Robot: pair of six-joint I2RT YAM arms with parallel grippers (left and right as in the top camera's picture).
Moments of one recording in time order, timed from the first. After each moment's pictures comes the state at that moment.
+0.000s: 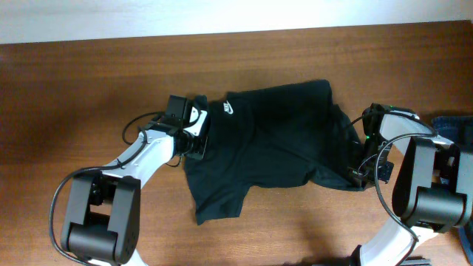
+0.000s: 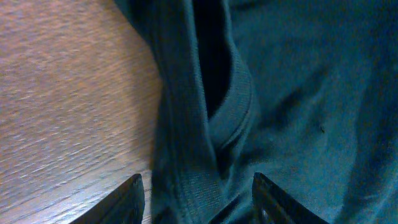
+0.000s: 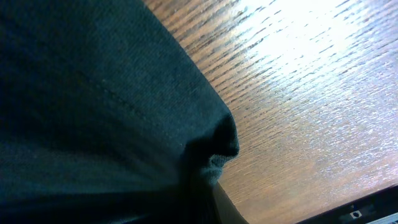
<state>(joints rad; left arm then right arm) -0.29 1.84 1.08 -0.47 0.16 0.02 -0.24 1.95 1.10 -1.10 0.11 0.36</state>
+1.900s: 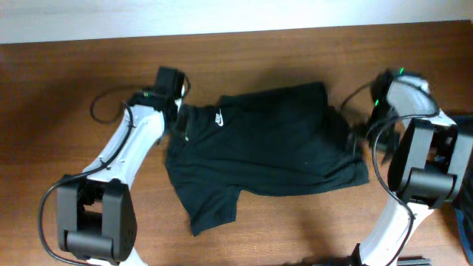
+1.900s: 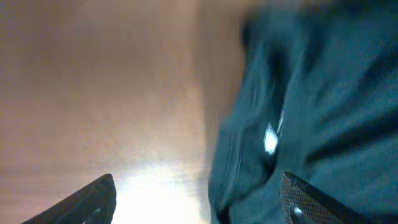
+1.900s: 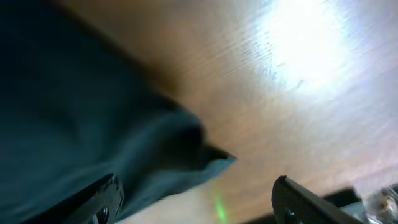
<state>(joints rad) -0.24 1.85 1.42 -0.82 -0.24 0.00 -0.25 2.12 1.64 -1.42 0.06 0.31</state>
